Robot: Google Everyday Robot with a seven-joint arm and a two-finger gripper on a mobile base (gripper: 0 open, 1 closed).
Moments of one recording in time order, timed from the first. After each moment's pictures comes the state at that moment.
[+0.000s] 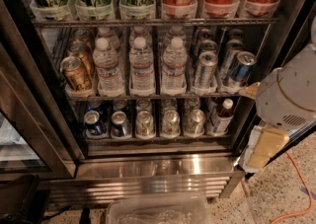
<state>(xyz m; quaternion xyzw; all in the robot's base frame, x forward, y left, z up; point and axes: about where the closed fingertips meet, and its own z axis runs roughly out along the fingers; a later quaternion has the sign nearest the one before) 0.410 -0.193 0.862 -0.64 0.76 0.00 0.16</state>
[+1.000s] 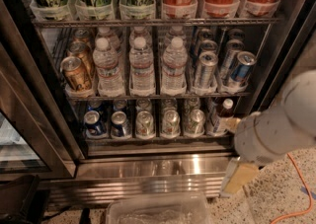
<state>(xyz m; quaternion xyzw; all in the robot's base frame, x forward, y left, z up) 0.403 -0.167 0.768 -0.64 0.74 0.05 0.20</state>
